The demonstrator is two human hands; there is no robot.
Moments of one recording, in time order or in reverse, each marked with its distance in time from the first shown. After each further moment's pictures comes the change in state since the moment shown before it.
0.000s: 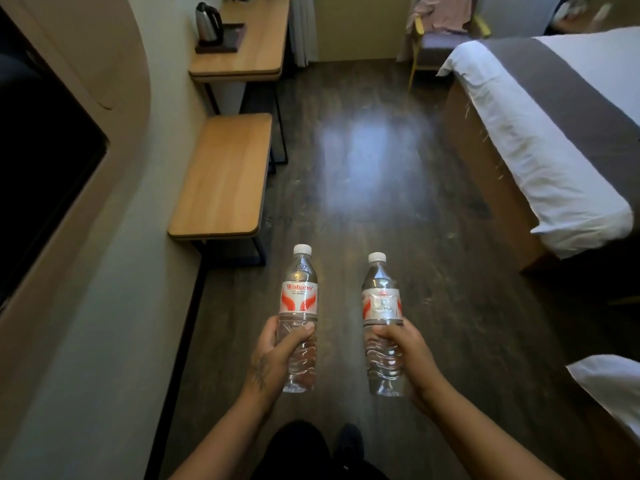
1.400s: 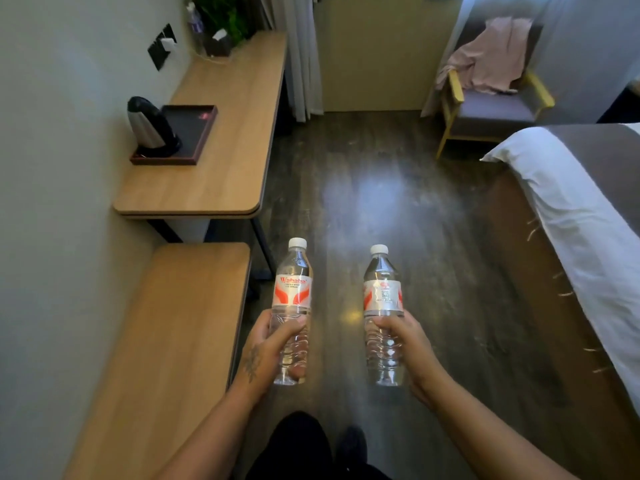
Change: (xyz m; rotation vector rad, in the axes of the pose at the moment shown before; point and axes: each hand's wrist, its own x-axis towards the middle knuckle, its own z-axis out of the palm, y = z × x) left_hand 0.950 0.518 0.096 -0.123 -0.014 -0.032; right_hand 0.924 -0.572 0.089 -0.003 0.005 0.003
